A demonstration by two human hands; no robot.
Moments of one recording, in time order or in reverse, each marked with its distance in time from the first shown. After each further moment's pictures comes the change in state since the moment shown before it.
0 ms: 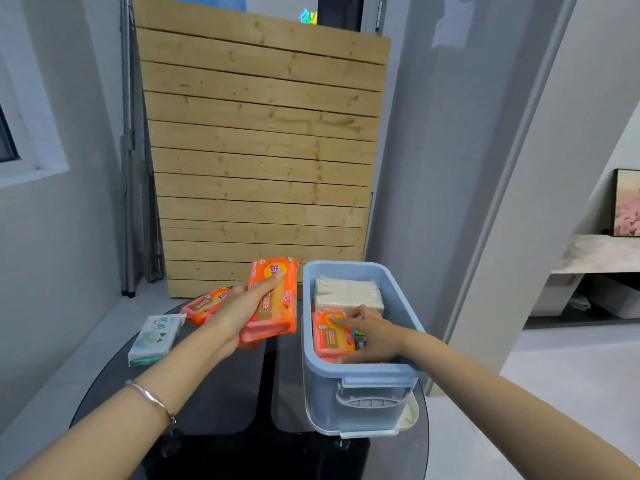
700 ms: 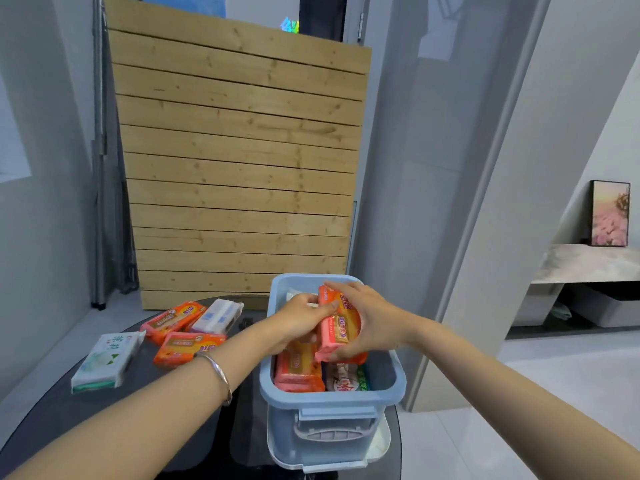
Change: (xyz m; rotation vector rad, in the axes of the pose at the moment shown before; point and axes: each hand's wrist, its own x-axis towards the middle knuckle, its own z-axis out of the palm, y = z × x) left_hand 0.039 -0.005 0.122 0.442 -0.275 0.068; right_hand -0.029 0.017 -0.062 0.079 0.227 -0.138
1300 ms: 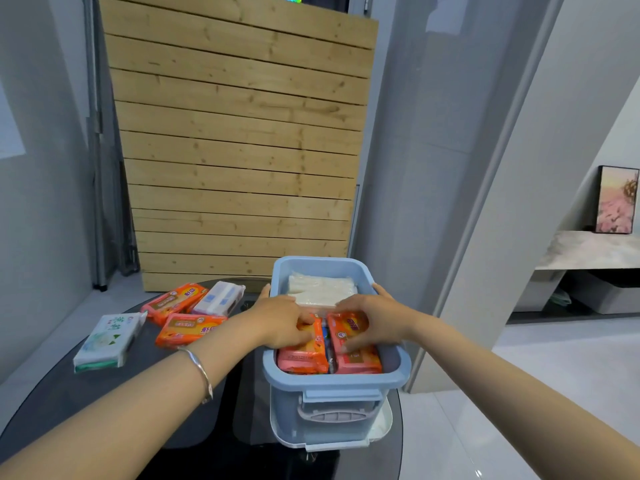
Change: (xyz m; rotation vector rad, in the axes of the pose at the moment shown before) left_hand -0.009 -0.023 -0.029 1.203 -0.175 0.195; right_hand 0.007 0.024 0.021 -0.209 -0.122 0.053
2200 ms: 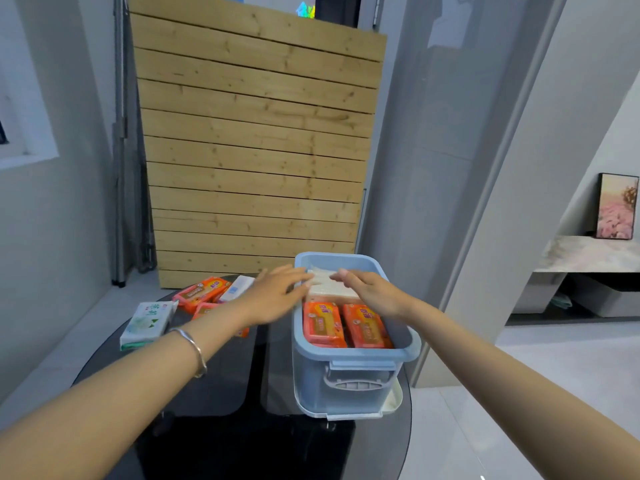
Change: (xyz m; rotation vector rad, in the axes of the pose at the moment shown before) left_hand -0.042 -0.035 -0.005 -0.328 0.377 0.033; right_hand -0.011 -0.070 -0.015 0.553 0.183 0.086
